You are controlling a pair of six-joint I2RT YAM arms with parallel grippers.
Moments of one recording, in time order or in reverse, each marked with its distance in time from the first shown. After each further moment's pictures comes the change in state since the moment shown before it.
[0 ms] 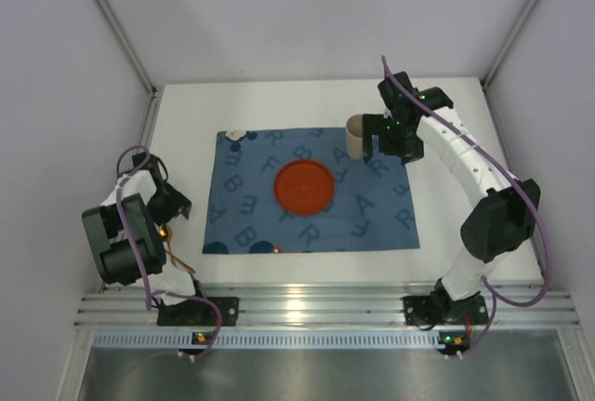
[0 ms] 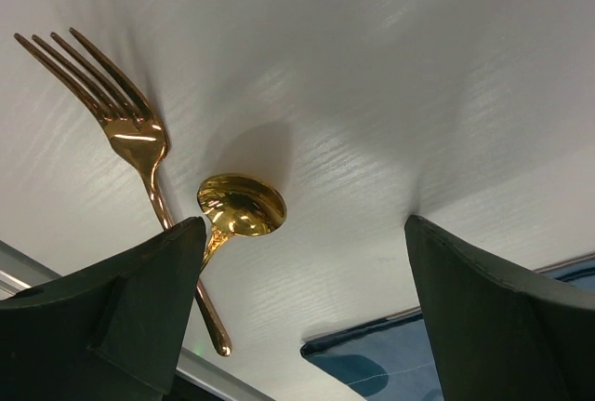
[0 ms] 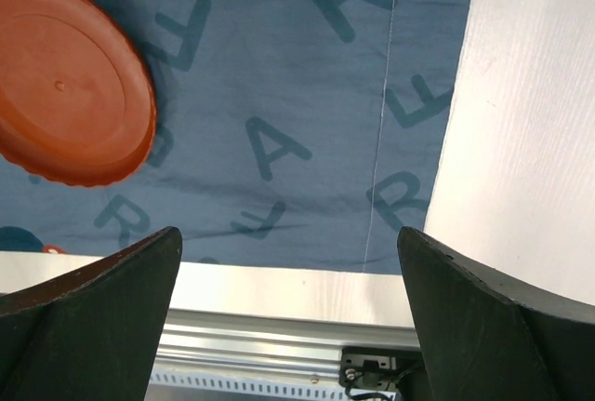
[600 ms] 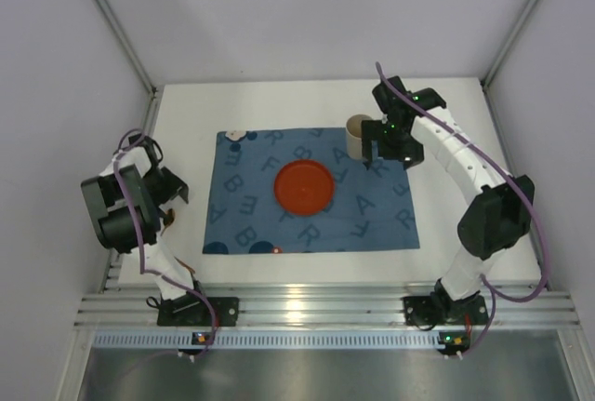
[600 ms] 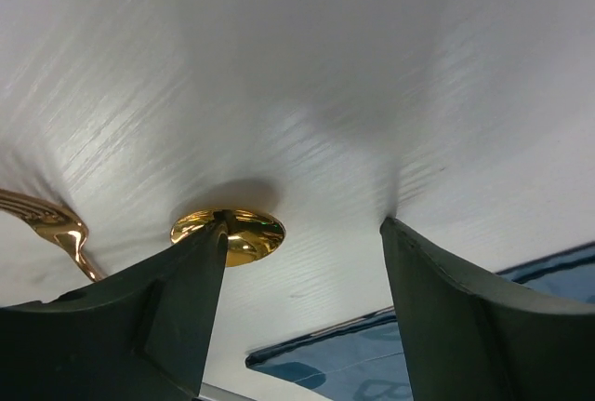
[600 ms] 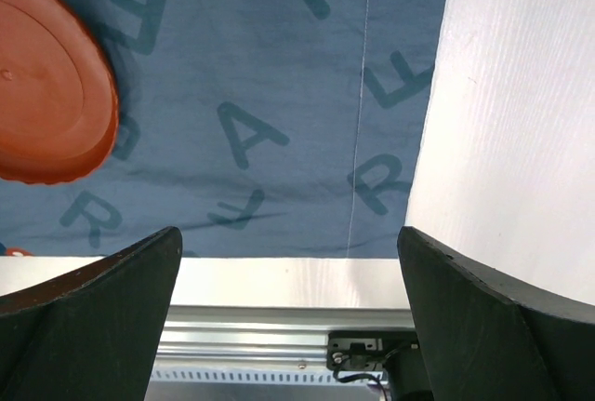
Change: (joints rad) left arm 0.013 0.250 0.247 -0.051 0.119 0.021; right arm 0.023 0.027 0.001 -0.050 0.051 0.011
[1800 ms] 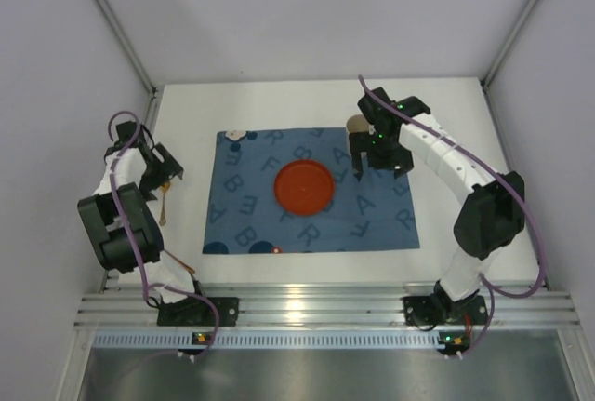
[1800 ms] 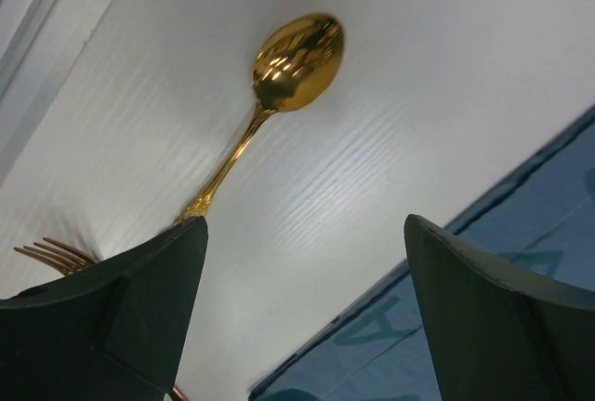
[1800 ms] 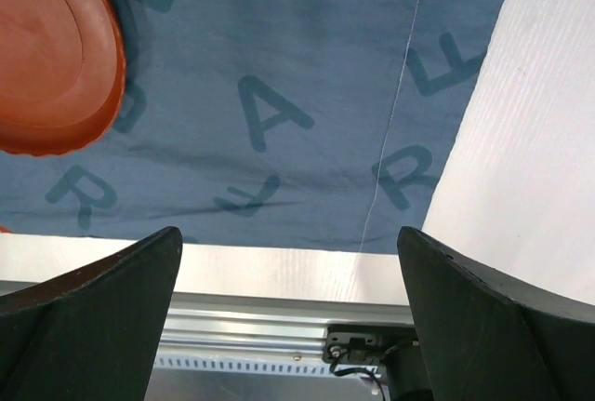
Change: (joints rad) left arm 0.000 -0.163 0.067 0.126 0.042 0.119; right arm 0.074 0.031 -0.044 0.017 -0.010 -0.002
